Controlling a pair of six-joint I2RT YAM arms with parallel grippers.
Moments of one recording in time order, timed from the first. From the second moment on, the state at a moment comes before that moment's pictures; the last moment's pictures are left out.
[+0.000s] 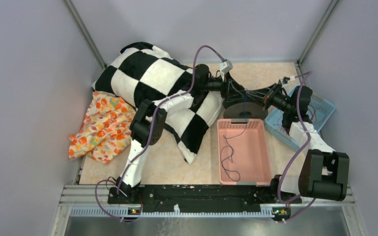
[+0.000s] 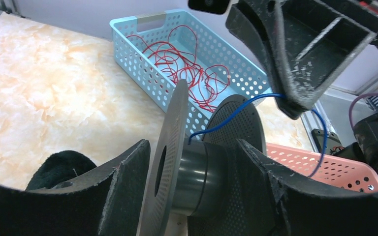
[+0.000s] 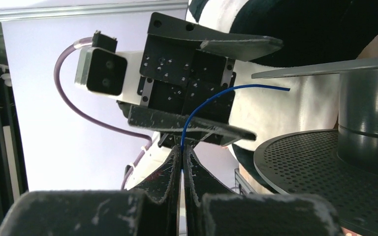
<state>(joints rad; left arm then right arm) -0.65 2.25 1.75 0.54 0.94 -0.31 -0.13 1.29 0.71 0.46 -0.93 1.45</state>
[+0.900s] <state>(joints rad) -0.68 2.27 1.75 0.61 0.83 -0.29 -0.13 1.29 0.63 0.52 -0.93 1.52</state>
